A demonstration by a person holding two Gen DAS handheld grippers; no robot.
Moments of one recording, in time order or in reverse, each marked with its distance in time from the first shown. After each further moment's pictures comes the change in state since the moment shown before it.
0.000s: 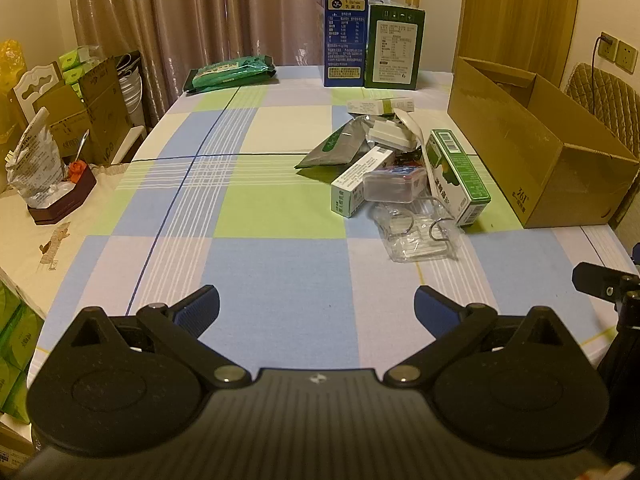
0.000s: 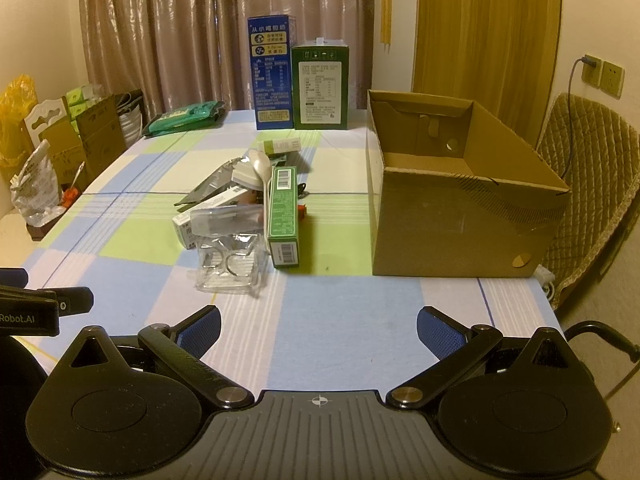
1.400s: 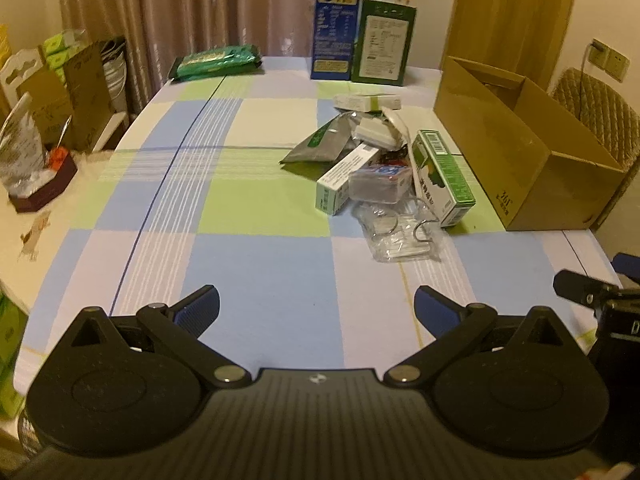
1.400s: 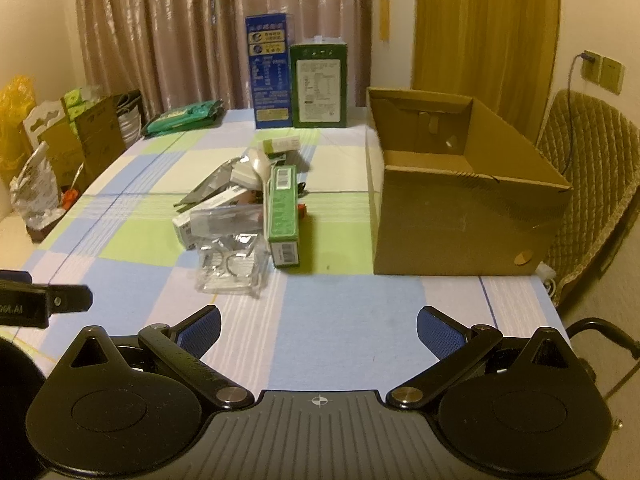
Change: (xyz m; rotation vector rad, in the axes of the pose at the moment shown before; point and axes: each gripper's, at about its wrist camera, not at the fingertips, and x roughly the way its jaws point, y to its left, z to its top) left arm 0.000 0.006 0.009 -0.011 0.039 -0.082; right arm 0.002 0.000 0.001 0.011 0.004 -0.007
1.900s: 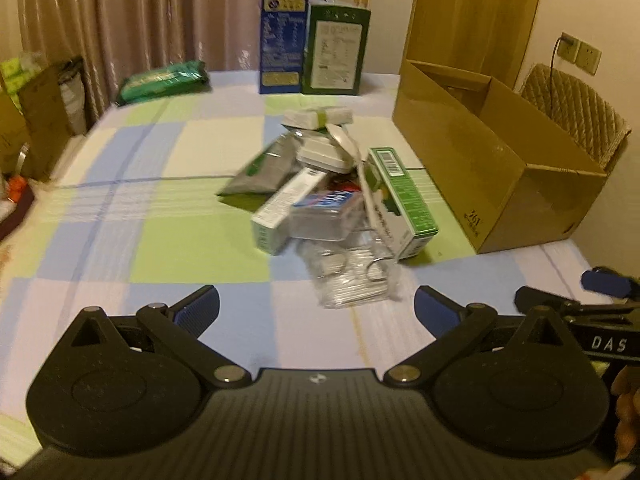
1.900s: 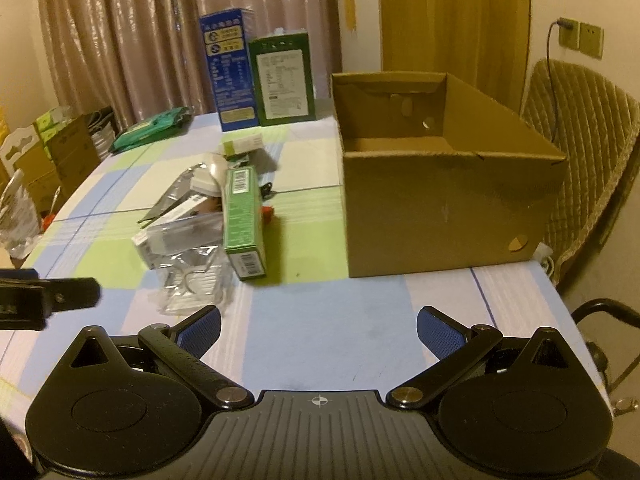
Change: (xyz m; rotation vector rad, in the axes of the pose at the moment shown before) left arm 0.051 -0.036 0.029 0.043 -0.021 -0.108; right arm 0.040 -0.030 0.006 0.096 0.012 -0.024
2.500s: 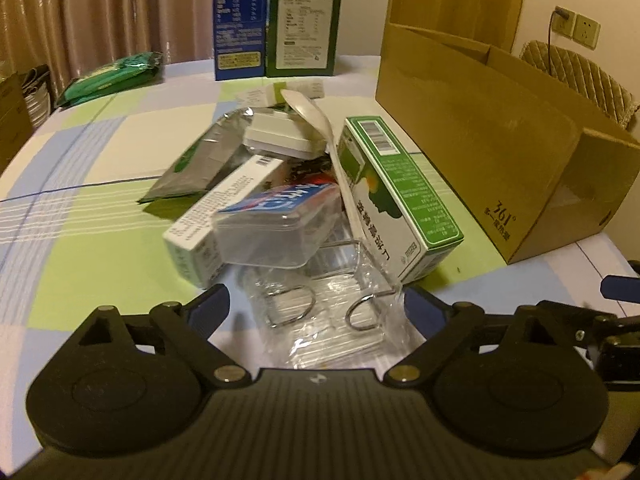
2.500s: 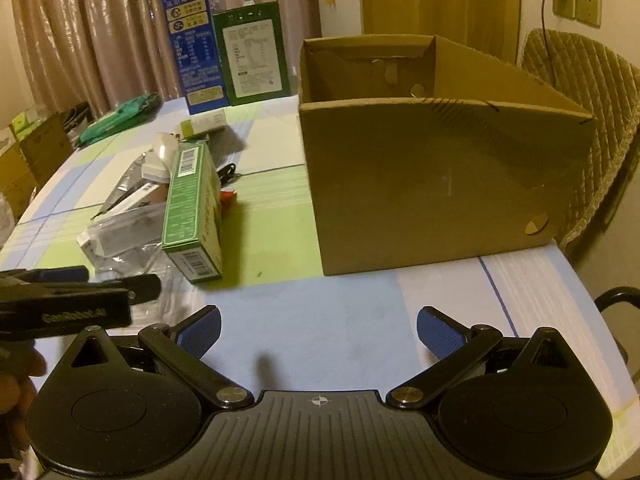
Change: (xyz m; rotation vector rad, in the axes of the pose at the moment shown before) left arm 0.113 -0.023 0.004 0.068 -0.014 -0.032; right arm 0.059 -0.027 0.000 0.046 0.045 -0.030
